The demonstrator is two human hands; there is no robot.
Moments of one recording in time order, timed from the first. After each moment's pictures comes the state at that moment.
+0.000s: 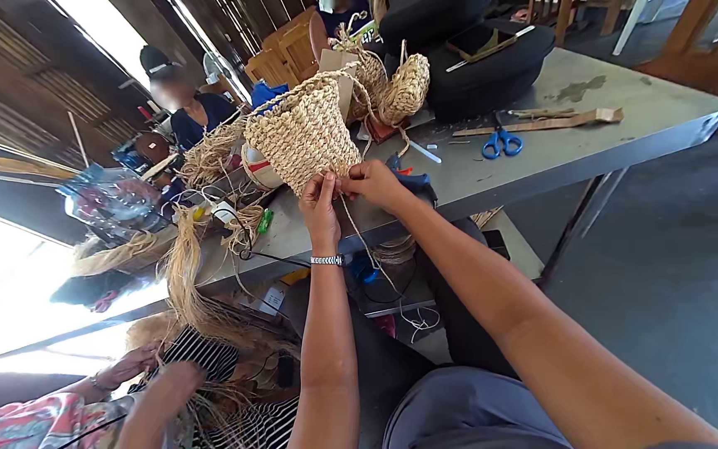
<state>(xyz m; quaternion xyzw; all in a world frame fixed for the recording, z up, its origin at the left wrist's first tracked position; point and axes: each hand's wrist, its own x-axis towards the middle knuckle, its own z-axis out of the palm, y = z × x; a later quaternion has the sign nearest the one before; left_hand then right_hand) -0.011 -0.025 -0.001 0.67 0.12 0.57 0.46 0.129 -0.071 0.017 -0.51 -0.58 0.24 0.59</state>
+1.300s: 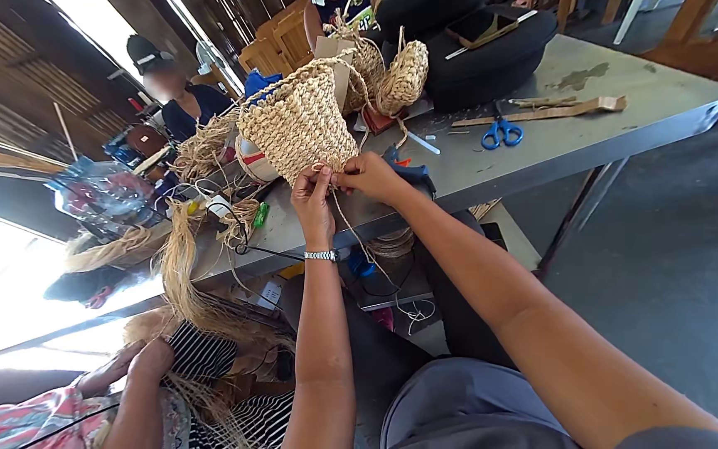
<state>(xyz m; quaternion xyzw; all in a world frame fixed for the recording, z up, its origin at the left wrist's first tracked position) -0.006 0.000 -0.003 0.63 0.10 0.60 0.47 0.132 -0.070 0.015 -0.51 -0.62 0.21 0.56</state>
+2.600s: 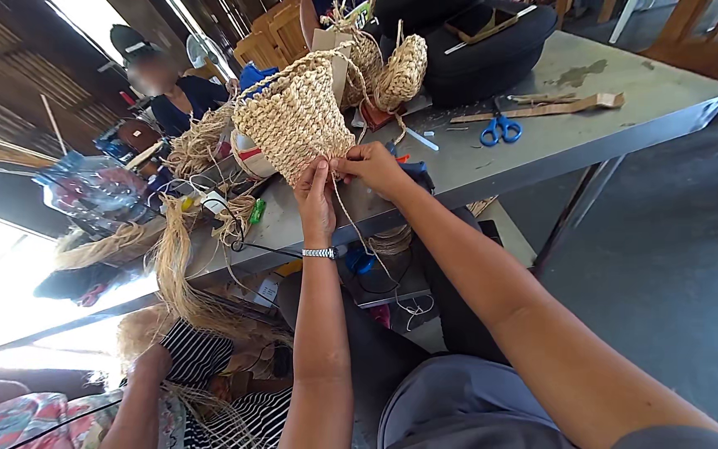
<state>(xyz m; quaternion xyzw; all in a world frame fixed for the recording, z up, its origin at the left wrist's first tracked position) -0.003 -0.006 0.001 0.62 0.09 0.56 0.55 0.133 -0.069 0.016 -0.46 -0.55 0.25 0.65</state>
